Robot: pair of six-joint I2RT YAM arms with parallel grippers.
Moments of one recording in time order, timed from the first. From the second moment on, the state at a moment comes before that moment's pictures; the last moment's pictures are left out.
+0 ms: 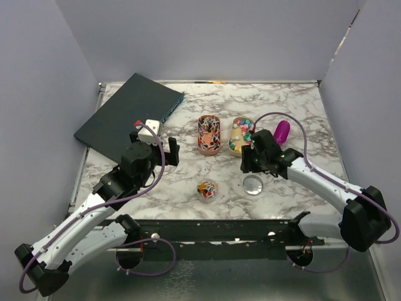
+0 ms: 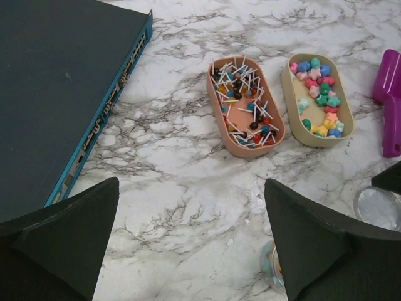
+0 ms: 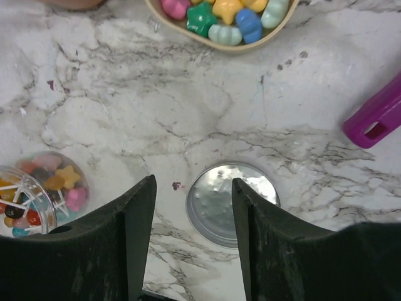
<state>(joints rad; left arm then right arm) -0.73 0.74 0.79 -0.35 -0.41 -0.23 0.56 1.23 0.81 -0.49 0.08 0.40</state>
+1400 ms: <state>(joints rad) -0.72 0.75 0.79 -0.35 -0.41 -0.23 0.79 1.48 0.77 -0.52 0.23 0.55</state>
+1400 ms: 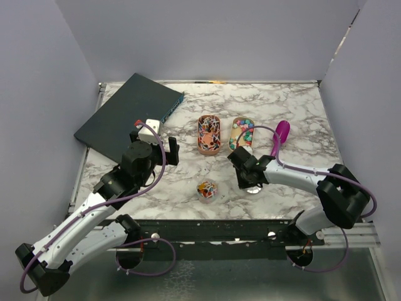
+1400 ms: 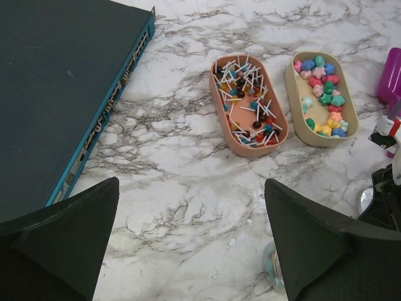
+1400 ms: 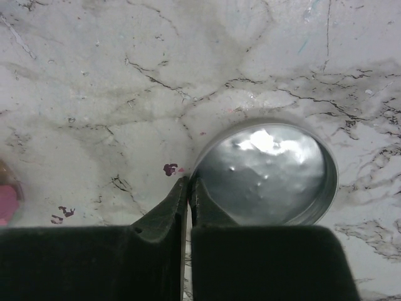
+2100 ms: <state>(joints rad) -0.71 0.77 0.79 -0.35 -0.41 -0.23 0.79 1.31 0.83 -0.53 0.06 0.40</state>
